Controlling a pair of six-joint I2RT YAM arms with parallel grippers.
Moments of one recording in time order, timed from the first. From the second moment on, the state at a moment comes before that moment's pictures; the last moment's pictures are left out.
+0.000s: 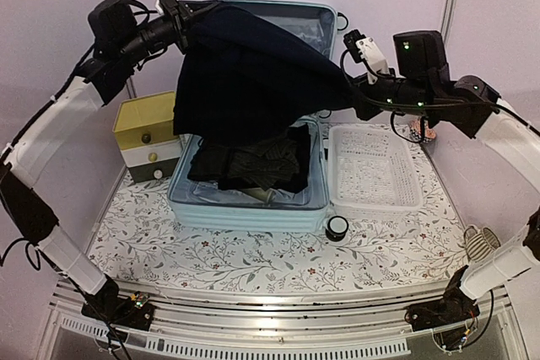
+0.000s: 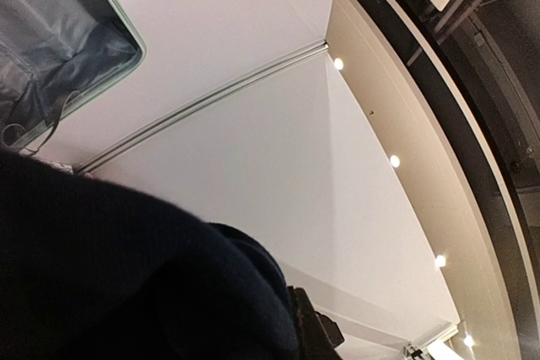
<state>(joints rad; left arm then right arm) -0.44 1.55 1.78 0.07 0.50 -1.32 0.81 1.36 1.61 -0.60 0.21 -0.01</state>
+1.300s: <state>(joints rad) -0.26 1.06 0.54 0.20 0.80 -1.12 0.74 1.36 1.00 -0.48 -0.33 0.29</state>
